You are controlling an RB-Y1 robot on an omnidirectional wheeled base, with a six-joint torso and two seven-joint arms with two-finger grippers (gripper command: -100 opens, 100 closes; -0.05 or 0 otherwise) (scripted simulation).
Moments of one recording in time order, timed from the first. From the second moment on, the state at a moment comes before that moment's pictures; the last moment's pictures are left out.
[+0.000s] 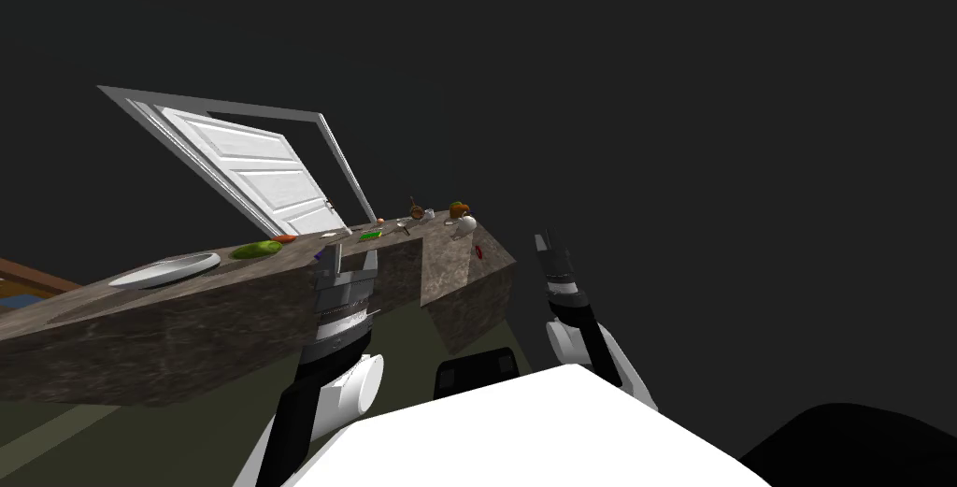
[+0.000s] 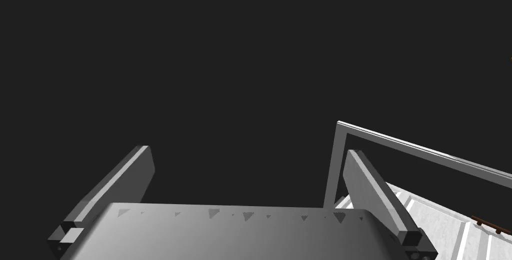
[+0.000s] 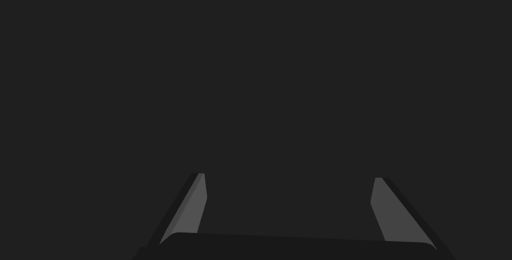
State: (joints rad) left arm 0.50 0.01 0.03 -2.29 0.05 -0.49 -0.05; right arm 0.52 -0.03 0.02 -2.28 0.11 -0.50 0.05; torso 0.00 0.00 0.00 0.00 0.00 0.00
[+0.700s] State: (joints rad) left arm 0.50 0.01 0.03 -2.29 0.05 -0.49 -0.05; right arm 0.43 -0.14 0.04 -2.23 0.10 -0.35 0.13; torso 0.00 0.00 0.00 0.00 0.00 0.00
